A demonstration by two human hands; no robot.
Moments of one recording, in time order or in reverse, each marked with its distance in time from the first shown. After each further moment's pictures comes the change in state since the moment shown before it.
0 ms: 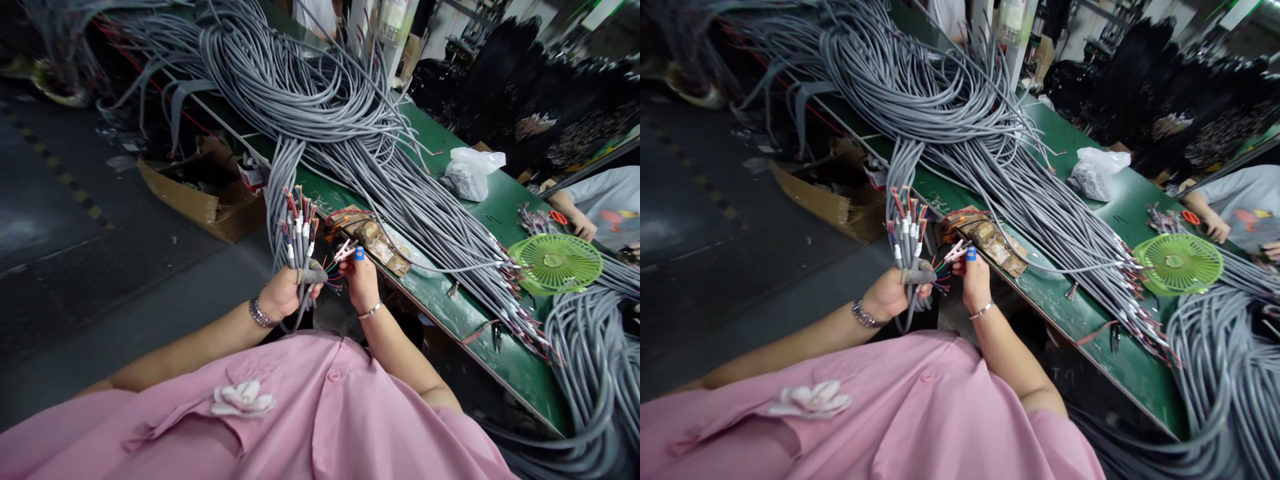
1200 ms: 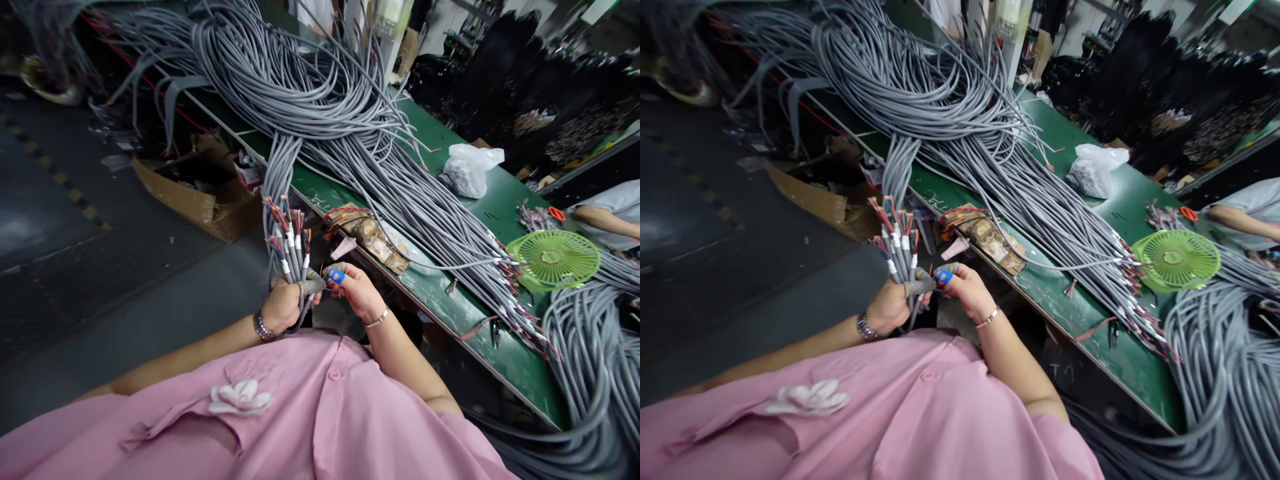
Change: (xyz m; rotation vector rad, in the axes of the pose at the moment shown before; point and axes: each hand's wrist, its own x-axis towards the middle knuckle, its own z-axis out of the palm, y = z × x) left_hand -0.015 -0.022 0.006 0.118 0.143 0.131; right_hand -0.027 -0.018 -0.007 -0.093 -0.335 0.295
